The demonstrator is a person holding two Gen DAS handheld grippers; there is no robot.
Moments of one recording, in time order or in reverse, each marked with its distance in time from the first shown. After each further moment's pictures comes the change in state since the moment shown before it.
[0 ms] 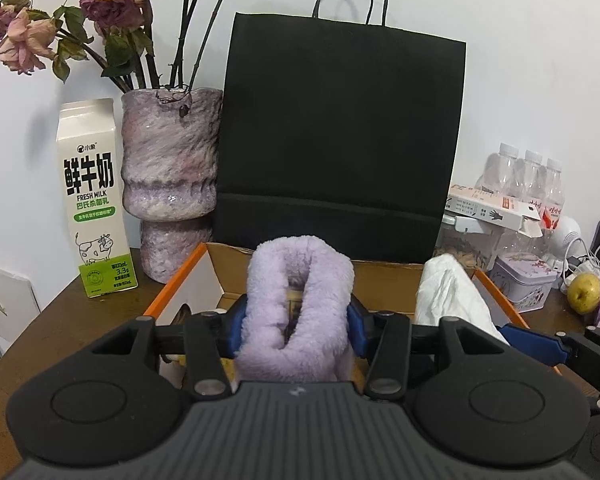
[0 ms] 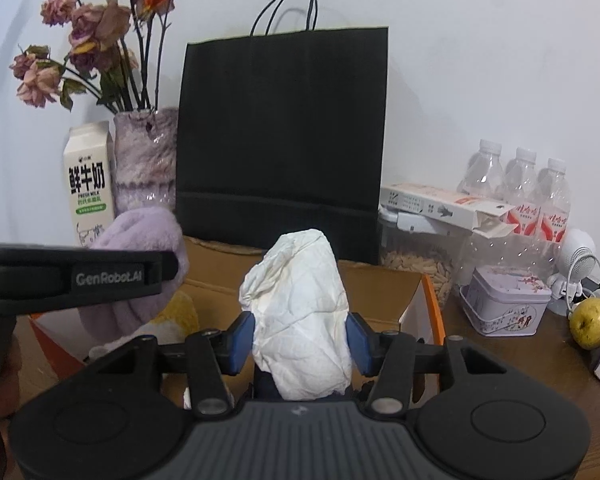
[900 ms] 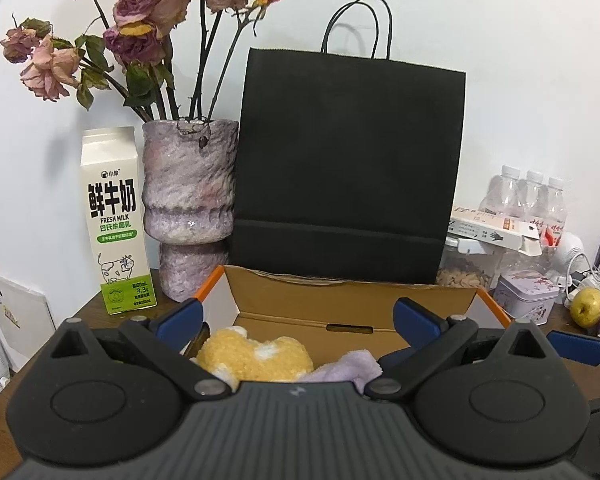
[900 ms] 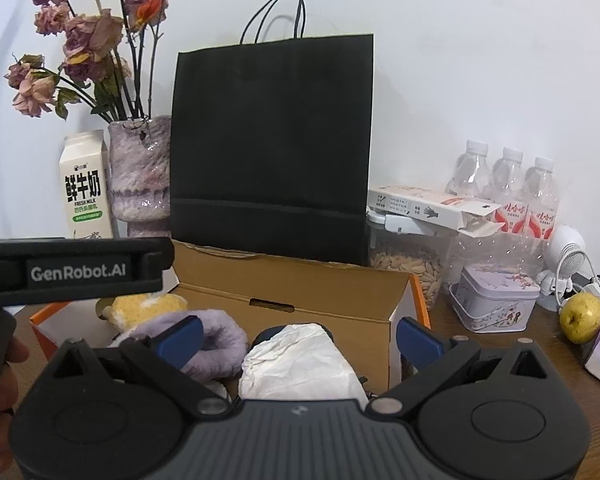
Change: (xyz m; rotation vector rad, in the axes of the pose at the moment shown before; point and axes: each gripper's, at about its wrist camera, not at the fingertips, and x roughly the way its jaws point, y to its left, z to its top) left arm -0.025 0.002 0.003 -0.002 -0.071 0.035; right arm -0.014 -0.003 0.002 0.022 -0.017 -0.022
